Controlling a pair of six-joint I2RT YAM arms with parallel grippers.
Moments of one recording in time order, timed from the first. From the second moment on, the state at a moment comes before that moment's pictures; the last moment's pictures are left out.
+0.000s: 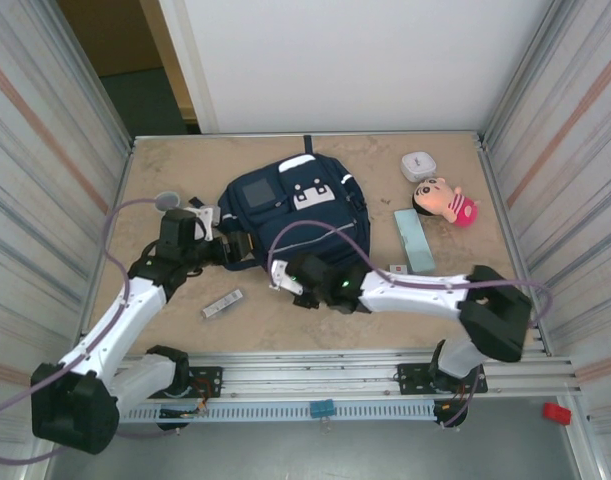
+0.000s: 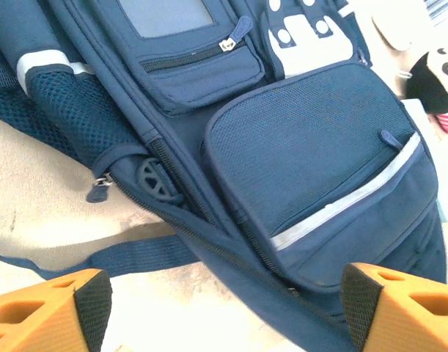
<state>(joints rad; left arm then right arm) -0.27 0.99 0.69 -0.39 0.30 -0.41 1.10 1.50 0.93 -0.29 0.25 -0.34</state>
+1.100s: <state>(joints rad) -0.25 1.01 0.44 -0.05 0.39 -0.46 0.75 1.35 1.22 -0.73 -0.20 -0.60</state>
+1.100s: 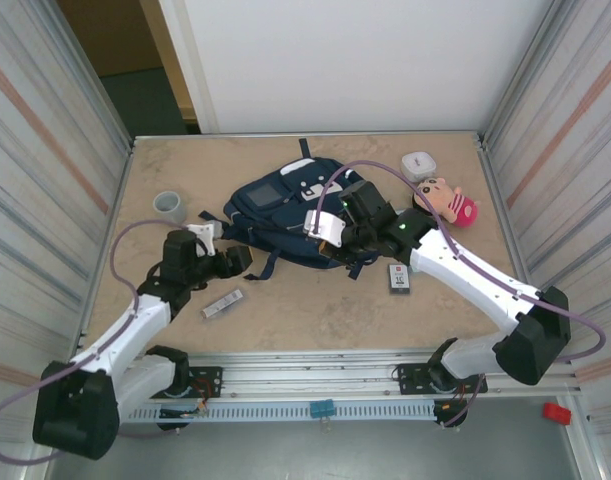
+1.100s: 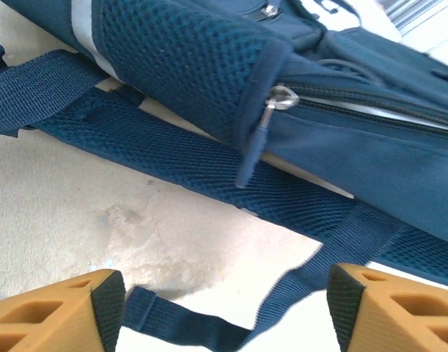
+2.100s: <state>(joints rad) -0.26 1.22 0.54 0.18 0.57 -0.31 0.77 1.34 1.17 -0.64 -0.20 -0.45</state>
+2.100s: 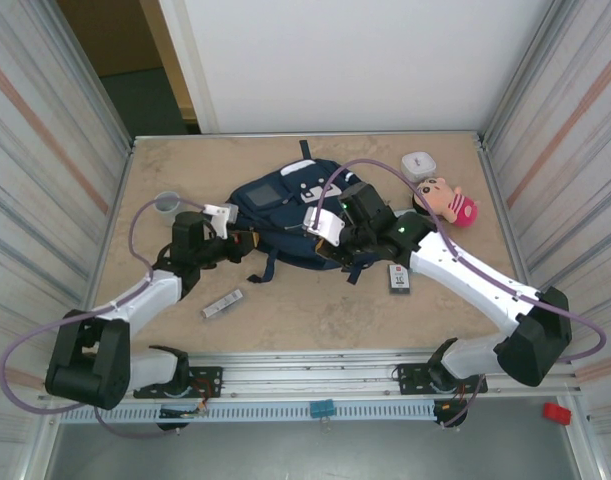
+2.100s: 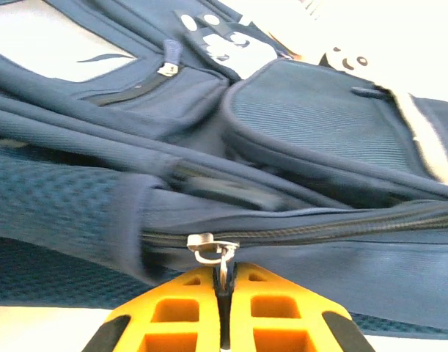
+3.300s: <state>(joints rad) -0.49 1.08 0.62 -0.37 0.39 -0.26 0.61 1.35 0.73 -0.18 -0.13 0.86</state>
